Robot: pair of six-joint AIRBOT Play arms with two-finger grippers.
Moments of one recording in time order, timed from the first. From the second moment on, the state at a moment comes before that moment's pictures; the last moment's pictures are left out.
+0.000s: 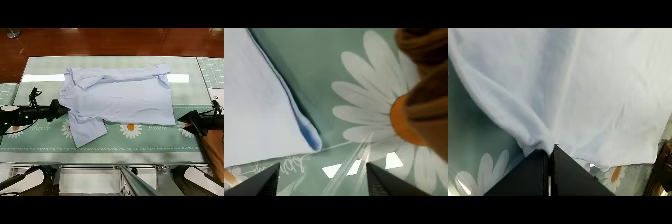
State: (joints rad) left arm 0.29 -1.26 0.56 0.45 -0.97 -1.03; right arm -0.67 -1.21 0.63 -0.98 1.21 1.32
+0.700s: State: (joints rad) left arm 0.29 -1.26 0.56 0.45 -0.99 -1.01; right arm -0.45 -1.34 0.69 -0.85 1.10 1.32
